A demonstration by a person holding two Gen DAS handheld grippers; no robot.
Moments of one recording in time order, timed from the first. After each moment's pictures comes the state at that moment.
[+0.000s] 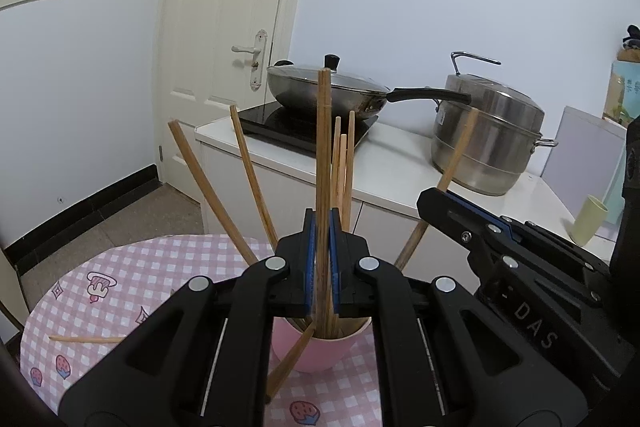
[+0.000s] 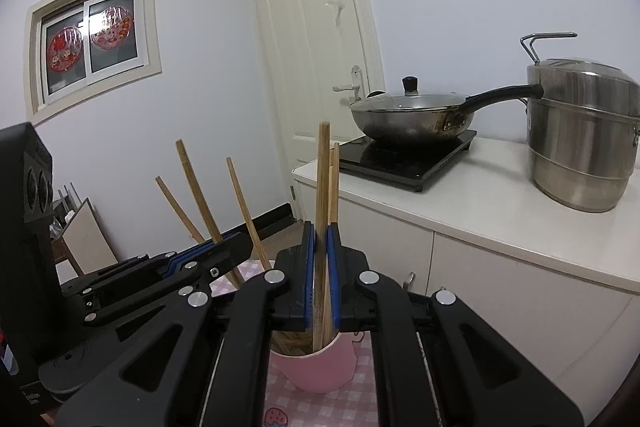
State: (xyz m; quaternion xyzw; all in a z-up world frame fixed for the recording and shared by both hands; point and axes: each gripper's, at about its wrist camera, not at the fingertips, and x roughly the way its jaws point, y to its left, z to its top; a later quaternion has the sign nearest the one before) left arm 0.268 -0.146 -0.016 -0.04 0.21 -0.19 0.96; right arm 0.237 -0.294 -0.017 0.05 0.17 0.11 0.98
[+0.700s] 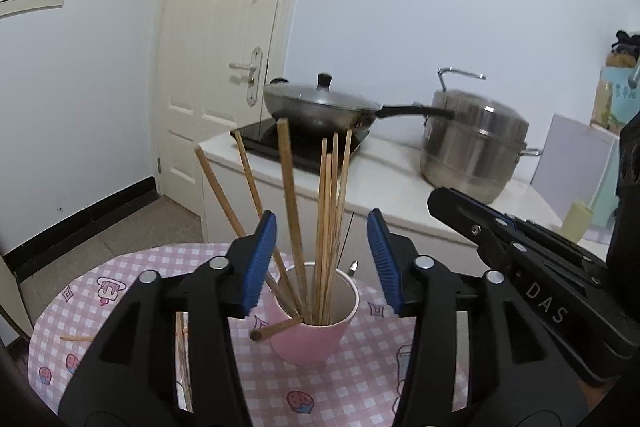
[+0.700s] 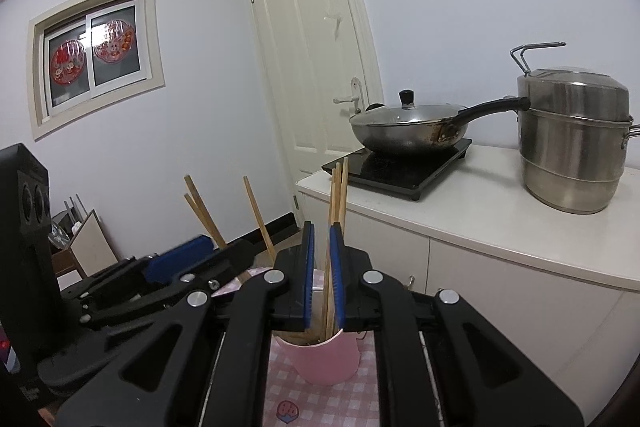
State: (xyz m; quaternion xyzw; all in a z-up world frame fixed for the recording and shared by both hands) left arm 0.239 -0.133 0.005 -0.05 0.19 -0.20 0.96; right arm 0.212 -0.303 0.002 0.06 0.16 0.11 0.98
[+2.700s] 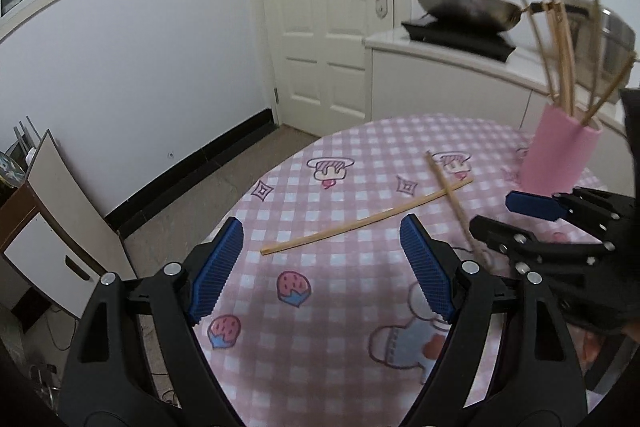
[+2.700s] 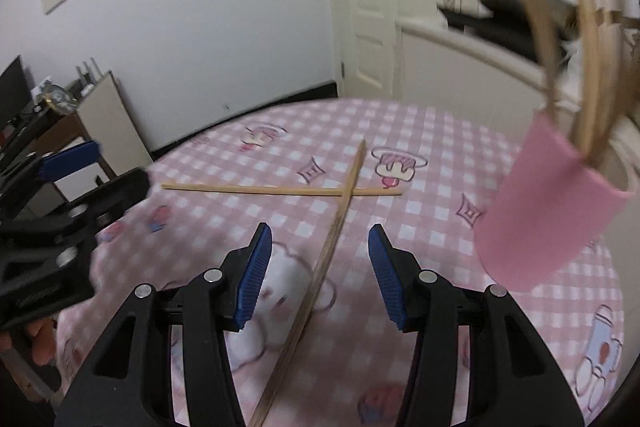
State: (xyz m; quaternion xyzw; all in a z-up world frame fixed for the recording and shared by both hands) left arm 0.242 0.063 -0.107 0.05 0.32 -0.02 0.95; right arm 0.277 -0.115 -0.149 -0.04 0.39 0.16 0.91
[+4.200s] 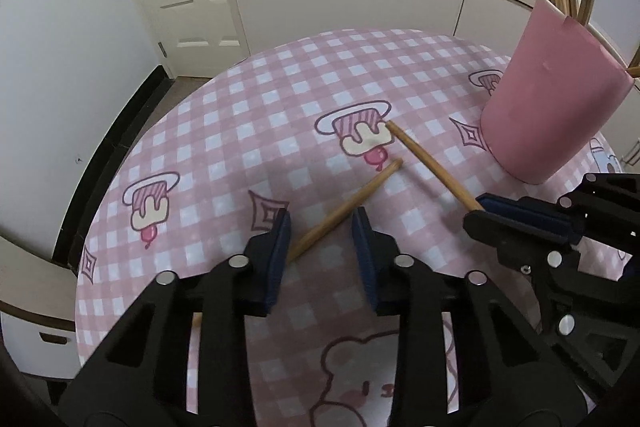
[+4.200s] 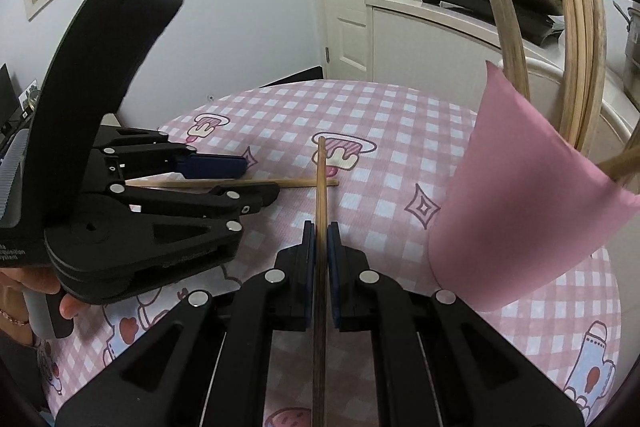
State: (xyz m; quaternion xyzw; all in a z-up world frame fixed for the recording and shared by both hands) left arm 0.363 -0.046 -0.161 0.13 0.46 -0.20 0.86; right arm 0.294 -0.161 -0.154 -0.03 0.40 0.15 0.90
